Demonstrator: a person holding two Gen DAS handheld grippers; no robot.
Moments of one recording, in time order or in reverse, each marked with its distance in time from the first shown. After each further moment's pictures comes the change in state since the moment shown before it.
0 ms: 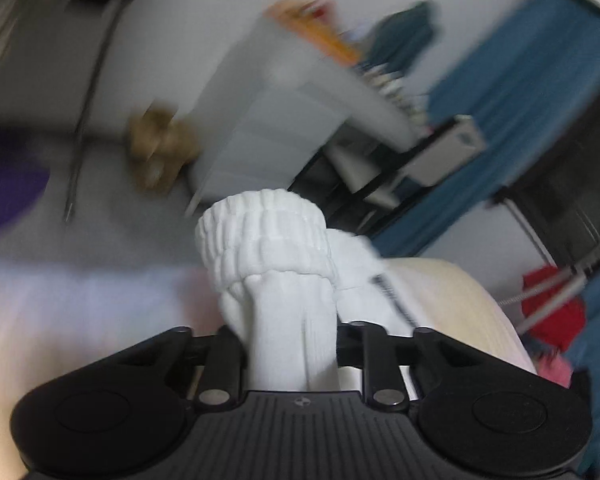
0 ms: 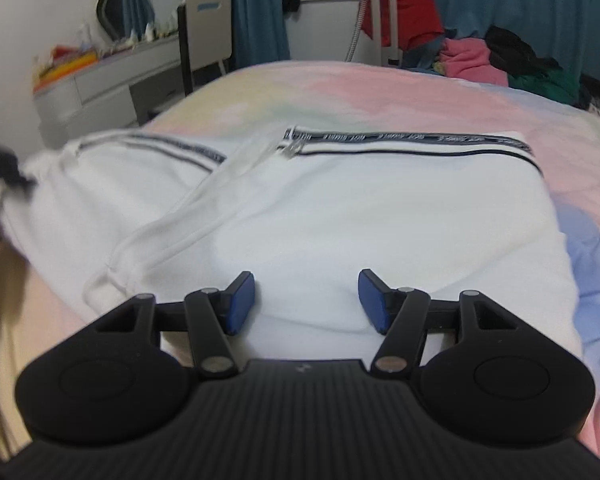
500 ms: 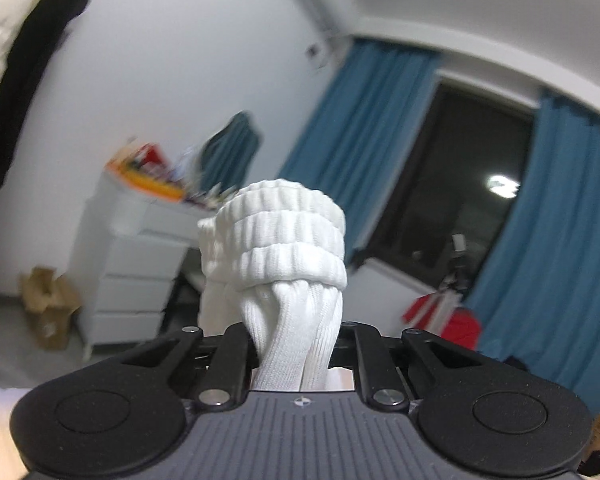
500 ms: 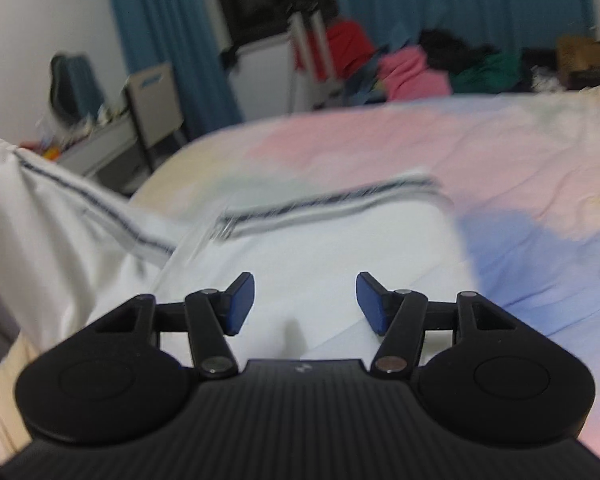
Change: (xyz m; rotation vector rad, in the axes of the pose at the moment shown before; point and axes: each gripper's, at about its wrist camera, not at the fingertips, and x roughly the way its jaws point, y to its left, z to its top) left arm -0.165 -0.190 -0.065 0.267 -0.355 -0.312; right arm -0.062 -0.075 0.024 0.259 -0.168 -0.075
